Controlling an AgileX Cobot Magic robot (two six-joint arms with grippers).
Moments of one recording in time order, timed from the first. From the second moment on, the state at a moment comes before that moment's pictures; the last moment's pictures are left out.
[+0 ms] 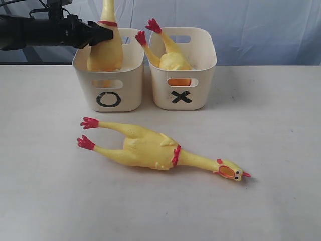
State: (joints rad) left arm -0.02 2.29 -1.80 -1.52 0.75 1.42; right arm 0.62 0.11 -0.32 1.75 -0.49 -1.60
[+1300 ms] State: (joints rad) left arm -0.02 2.18 -1.80 -1.32 0.88 1.39; right arm 0.62 0.11 -0.32 1.75 -0.49 -1.60
